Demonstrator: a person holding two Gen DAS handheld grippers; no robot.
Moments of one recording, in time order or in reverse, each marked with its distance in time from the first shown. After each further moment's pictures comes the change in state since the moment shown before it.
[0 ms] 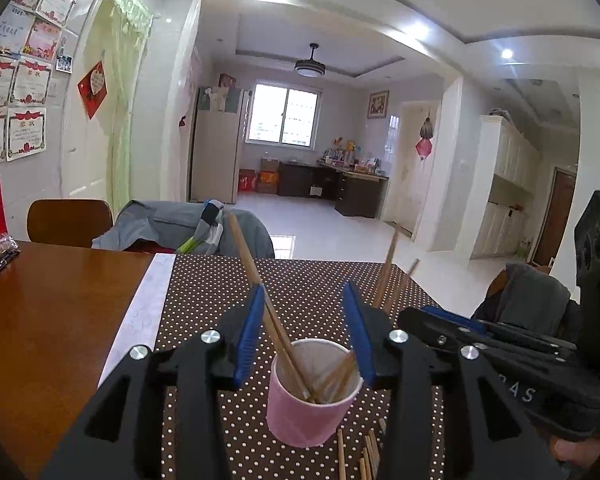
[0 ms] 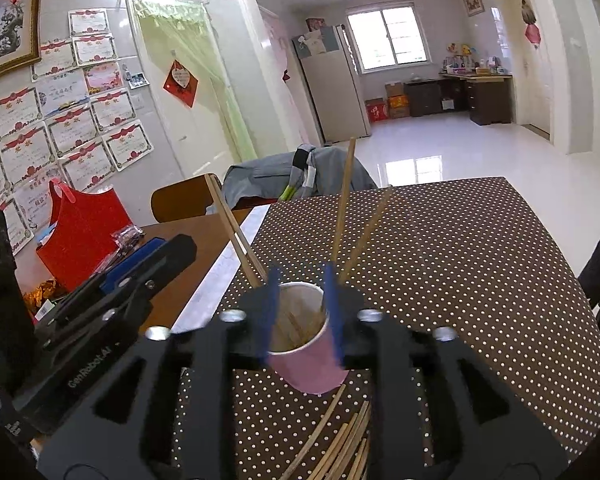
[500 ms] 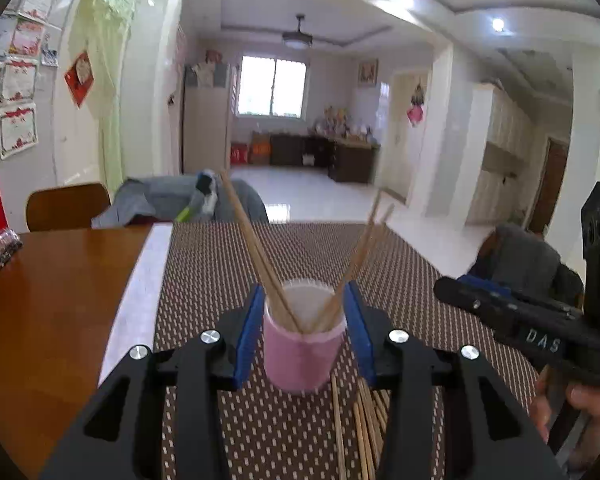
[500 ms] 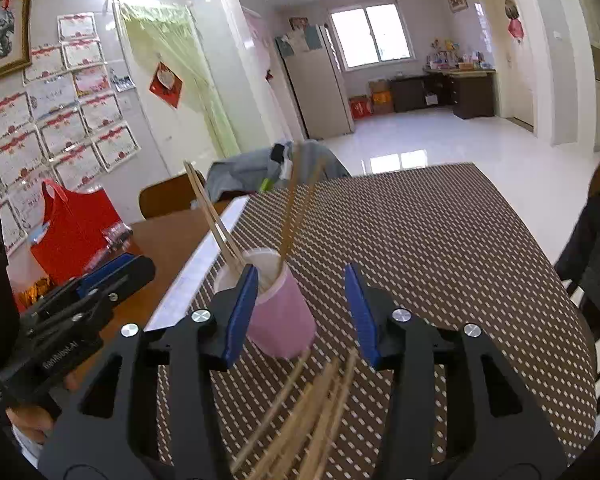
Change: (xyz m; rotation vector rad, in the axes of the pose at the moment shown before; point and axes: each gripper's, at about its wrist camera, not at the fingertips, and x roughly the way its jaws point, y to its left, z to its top) left arm -0.025 -0.010 -0.024 0.050 0.155 -0.032; right arm -0.042 -0.031 -0.029 0.025 0.023 -0.056
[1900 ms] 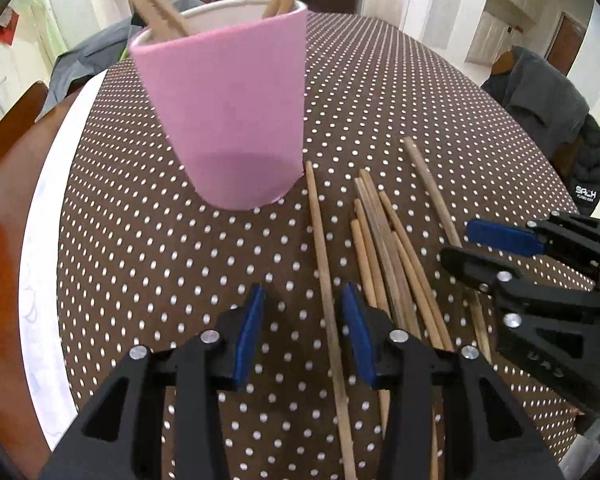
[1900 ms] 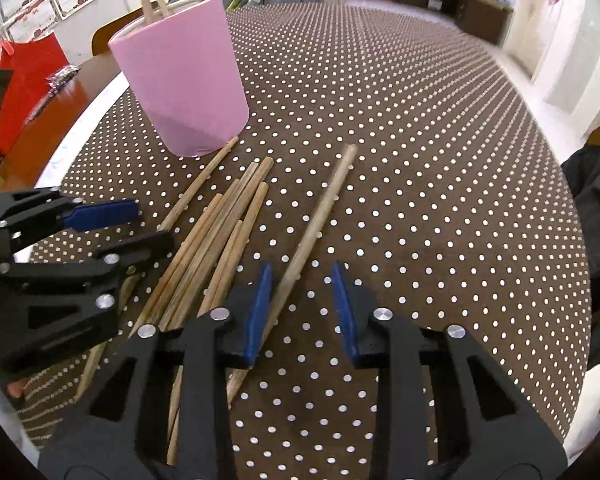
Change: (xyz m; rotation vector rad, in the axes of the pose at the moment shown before) left arm 0.127 -0.027 -0.100 0.134 0.629 0.006; right arm 0.090 -0.022 -0.083 -0.155 0.541 -0.161
